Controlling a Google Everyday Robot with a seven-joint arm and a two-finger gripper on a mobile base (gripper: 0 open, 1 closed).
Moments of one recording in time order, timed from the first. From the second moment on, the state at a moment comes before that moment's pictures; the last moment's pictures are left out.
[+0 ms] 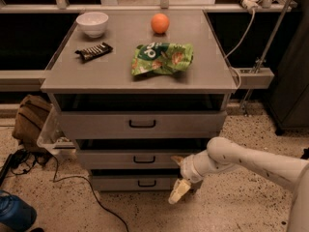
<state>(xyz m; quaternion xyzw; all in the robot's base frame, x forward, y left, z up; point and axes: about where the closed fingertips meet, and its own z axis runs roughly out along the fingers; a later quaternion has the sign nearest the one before) 0.526 -0.075 0.434 -0.61 0.70 0.26 0.25</state>
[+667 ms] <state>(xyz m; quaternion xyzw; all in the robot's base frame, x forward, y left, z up) 0.461 -0.169 0.485 -0.50 0.79 0.18 0.29</state>
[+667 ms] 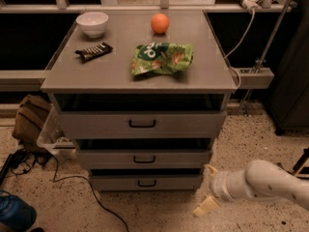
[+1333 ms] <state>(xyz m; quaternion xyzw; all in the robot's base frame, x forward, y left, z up) 0.404 -0.278 0.593 -0.43 0.85 0.07 0.30</state>
